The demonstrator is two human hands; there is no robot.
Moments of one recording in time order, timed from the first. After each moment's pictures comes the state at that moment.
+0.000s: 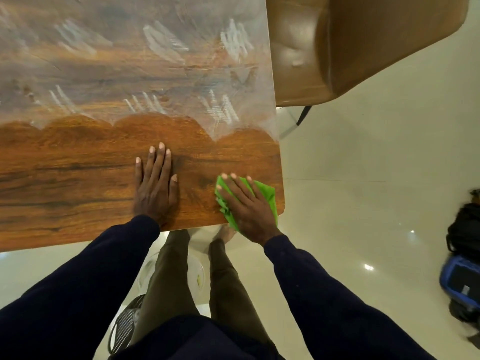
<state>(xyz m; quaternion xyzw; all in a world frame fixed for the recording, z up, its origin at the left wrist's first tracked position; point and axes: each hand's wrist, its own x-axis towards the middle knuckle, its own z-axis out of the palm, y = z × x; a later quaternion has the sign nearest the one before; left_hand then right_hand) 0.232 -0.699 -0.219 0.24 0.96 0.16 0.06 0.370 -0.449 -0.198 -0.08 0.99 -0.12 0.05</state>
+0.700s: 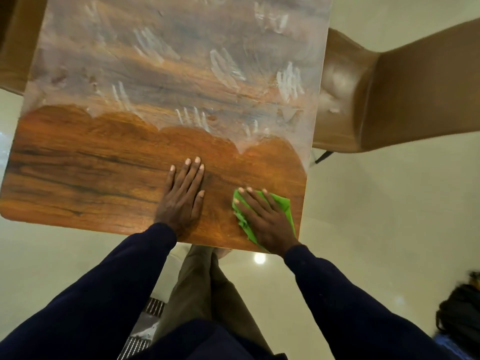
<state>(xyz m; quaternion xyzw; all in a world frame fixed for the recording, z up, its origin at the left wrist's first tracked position) 0.231 -0.697 -0.220 0.24 0.96 0.15 0.02 0.311 -0.418 -0.191 -0.23 0.97 -0.09 0.07</state>
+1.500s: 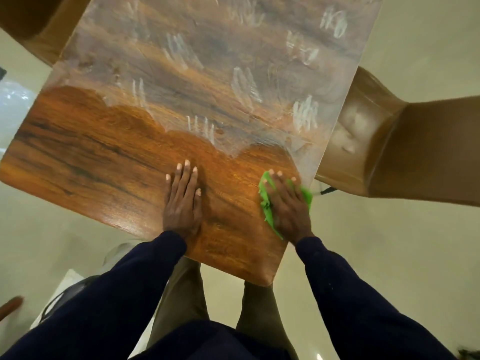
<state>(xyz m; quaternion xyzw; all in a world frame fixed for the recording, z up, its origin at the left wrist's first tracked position) 0.243 -0.630 -0.208 -0.01 0.96 0.27 -0.04 0.209 -0.328 -0.192 -0.22 0.97 -0.08 0.04</state>
